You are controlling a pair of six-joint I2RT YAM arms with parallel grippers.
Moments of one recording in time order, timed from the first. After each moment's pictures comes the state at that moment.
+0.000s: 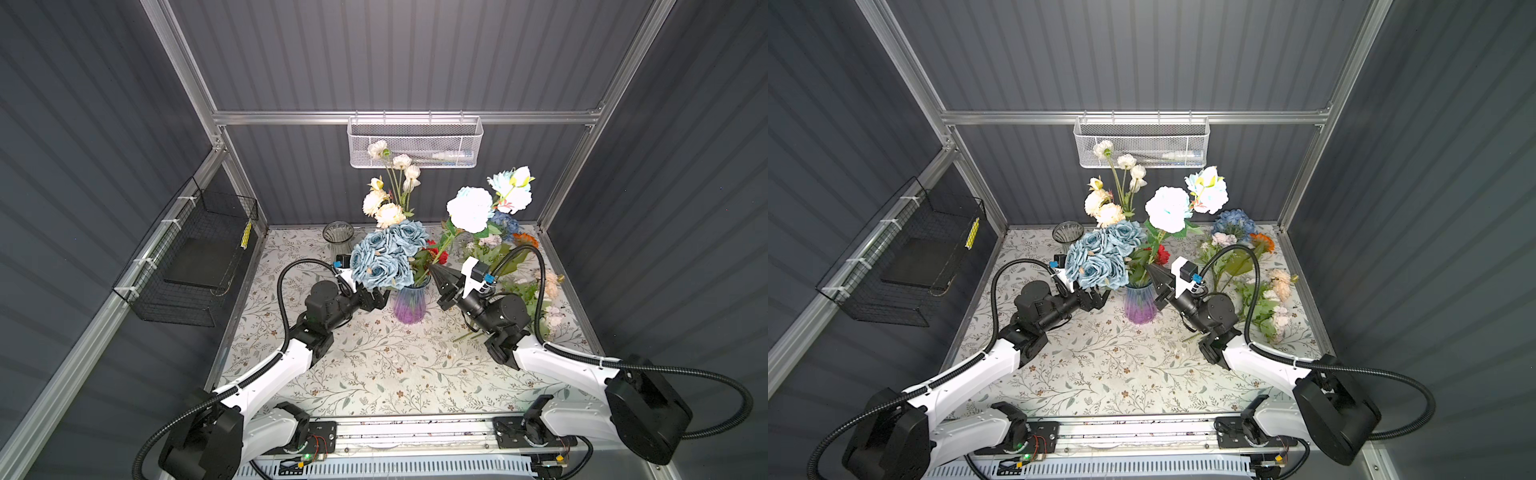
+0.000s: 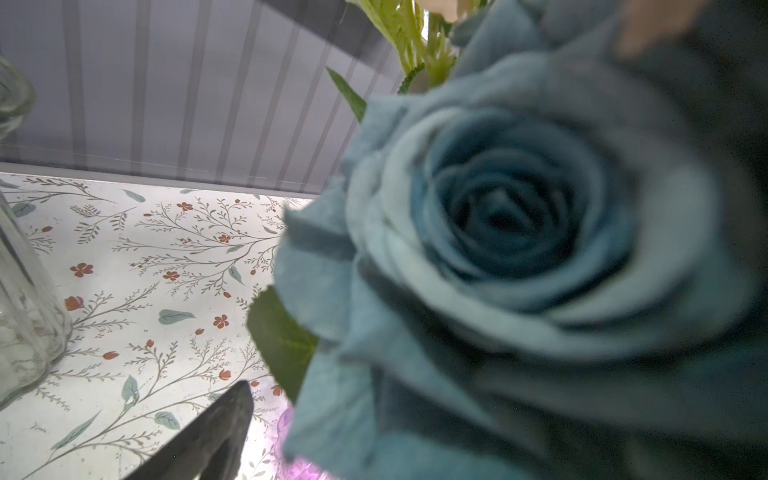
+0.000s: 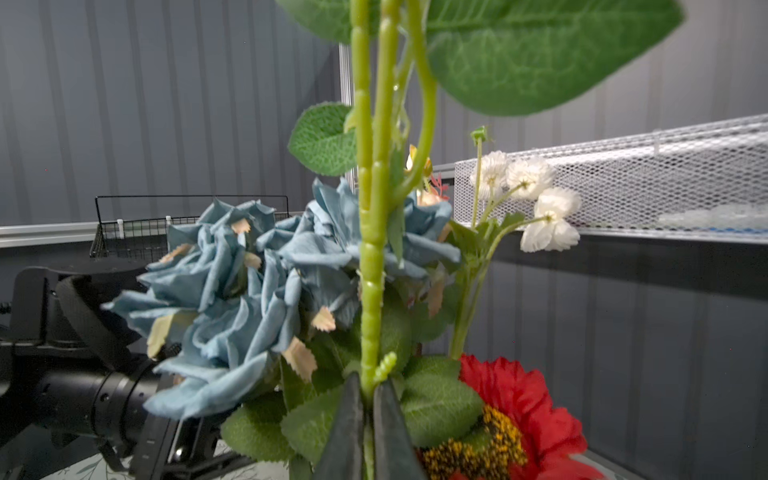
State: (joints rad) left arm -0.51 1.15 0.60 0.44 0.27 -0.48; right arm 0.68 1.28 0.53 1.11 -0.19 0.10
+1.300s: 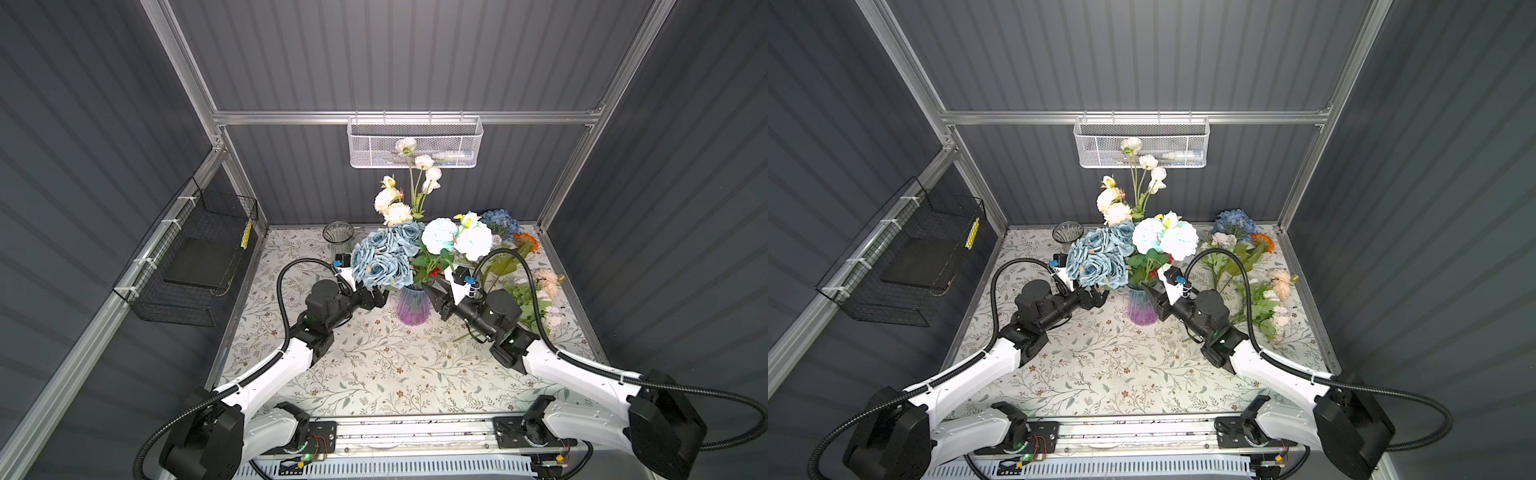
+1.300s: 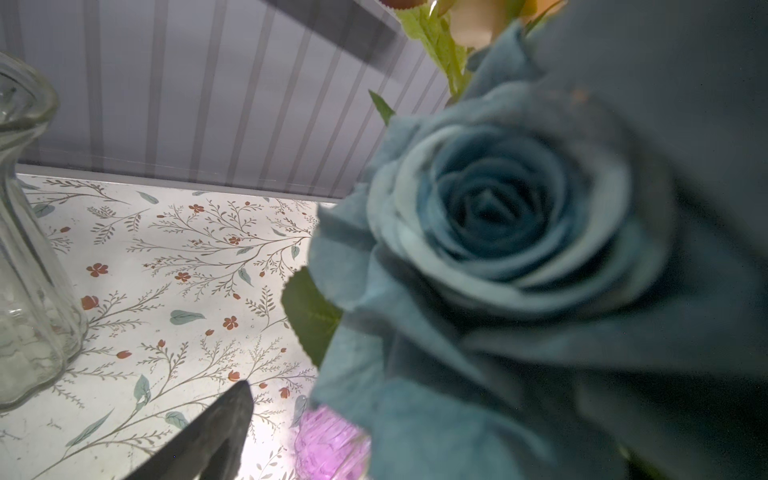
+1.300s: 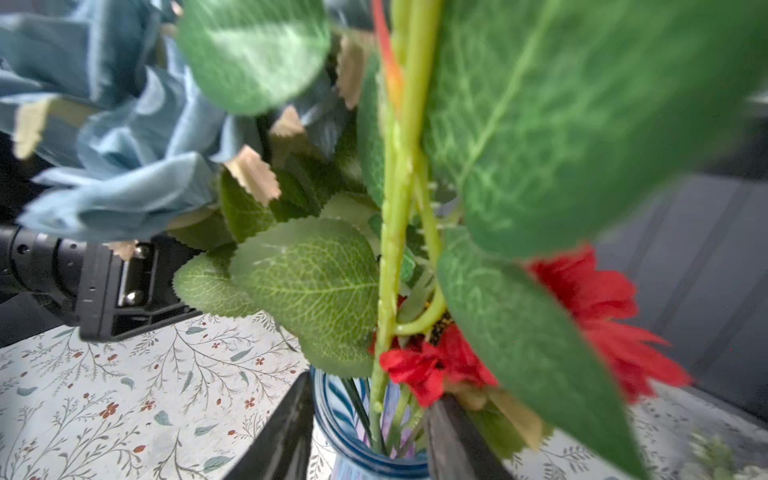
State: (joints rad) left arm -0.51 1.15 0.61 0.43 0.25 -0.48; right arm 0.70 1.11 0.57 0.59 -0.10 -0.03
